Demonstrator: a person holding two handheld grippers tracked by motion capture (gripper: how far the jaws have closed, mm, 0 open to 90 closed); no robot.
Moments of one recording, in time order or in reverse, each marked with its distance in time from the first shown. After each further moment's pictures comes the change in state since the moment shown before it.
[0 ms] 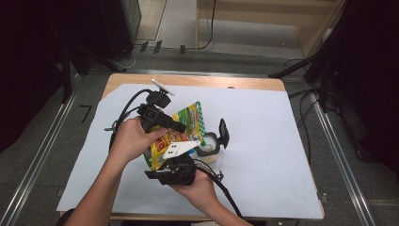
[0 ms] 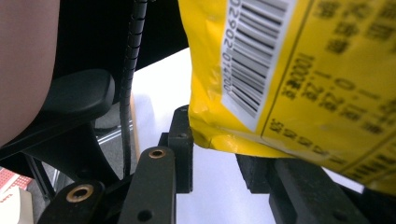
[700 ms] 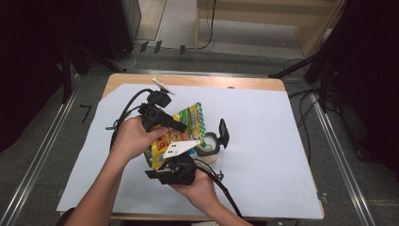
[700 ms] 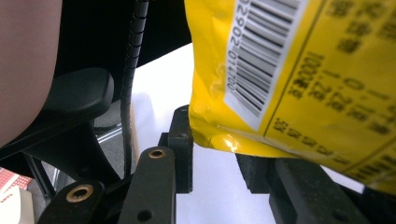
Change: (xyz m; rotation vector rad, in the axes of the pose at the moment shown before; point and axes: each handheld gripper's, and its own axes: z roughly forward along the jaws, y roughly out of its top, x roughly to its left) left arm 0.004 0.003 0.003 0.004 -0.012 -0.010; right arm -0.001 0.001 0.000 0.010 -0.009 0.008
